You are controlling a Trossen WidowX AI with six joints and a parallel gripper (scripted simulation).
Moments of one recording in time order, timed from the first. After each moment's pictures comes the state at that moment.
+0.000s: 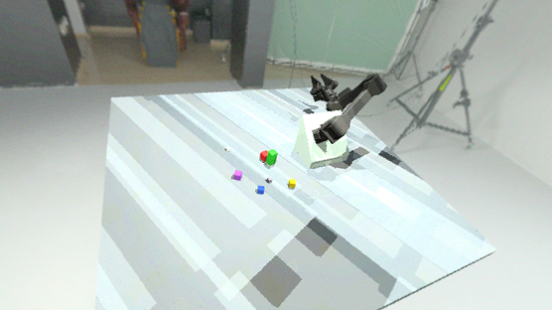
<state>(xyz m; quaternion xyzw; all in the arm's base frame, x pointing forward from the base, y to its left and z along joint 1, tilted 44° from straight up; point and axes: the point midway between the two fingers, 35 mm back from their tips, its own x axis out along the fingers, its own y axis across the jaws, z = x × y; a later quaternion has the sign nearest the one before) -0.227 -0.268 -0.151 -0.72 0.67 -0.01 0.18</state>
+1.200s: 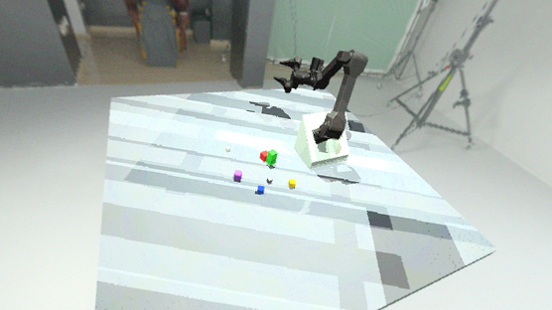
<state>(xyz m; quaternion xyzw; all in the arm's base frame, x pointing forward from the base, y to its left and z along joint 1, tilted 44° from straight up) -0.029 -0.357 -0.148 -0.90 0.36 0.22 0.10</state>
